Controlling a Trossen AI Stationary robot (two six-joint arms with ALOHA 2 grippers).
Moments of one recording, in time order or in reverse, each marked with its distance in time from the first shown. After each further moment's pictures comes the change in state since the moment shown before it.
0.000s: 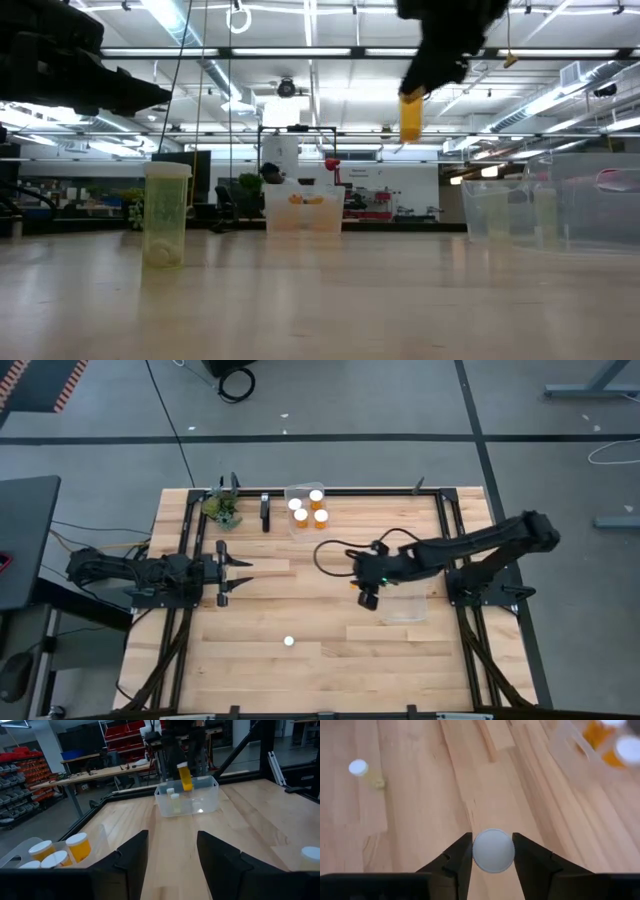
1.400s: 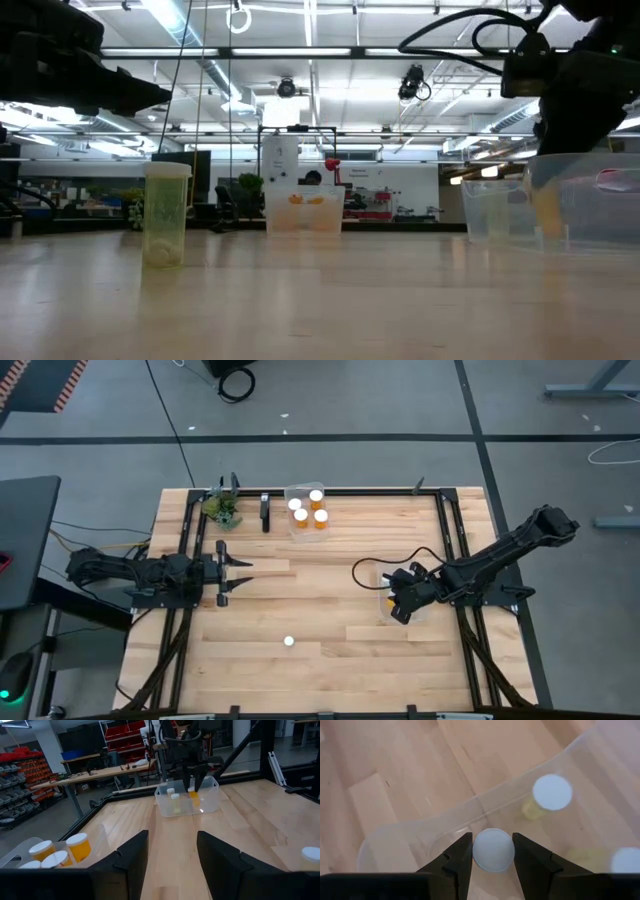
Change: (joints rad) left arm 0.000 0.000 0.000 0.001 0.000 0.000; right arm 0.217 -0.261 -0.512 0.024 0.084 0.448
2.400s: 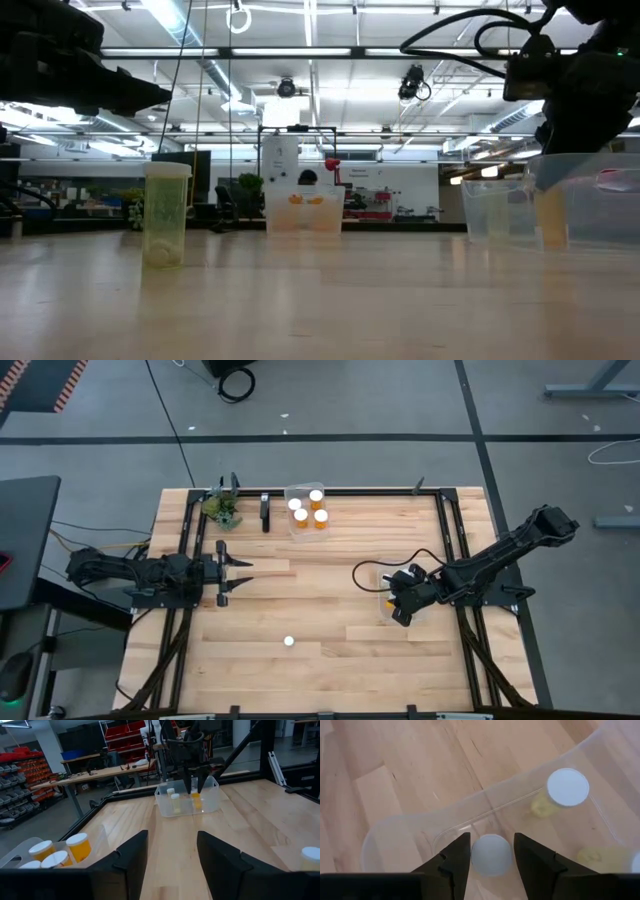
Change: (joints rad) left arm 0.000 0.000 0.000 0.000 0.000 0.000; right arm 0.010 0.000 -0.027 0.044 -0.021 -0.019
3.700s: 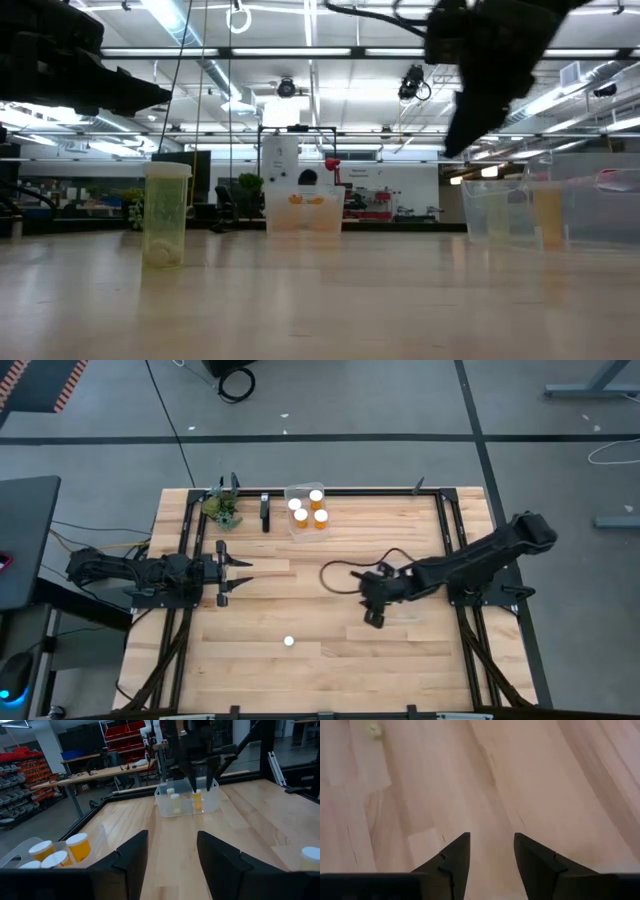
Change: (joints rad) left arm 0.000 0.000 0.000 0.000 0.000 0.000; right arm -0.112 0.263 0.314 0.047 -0.088 -0.214
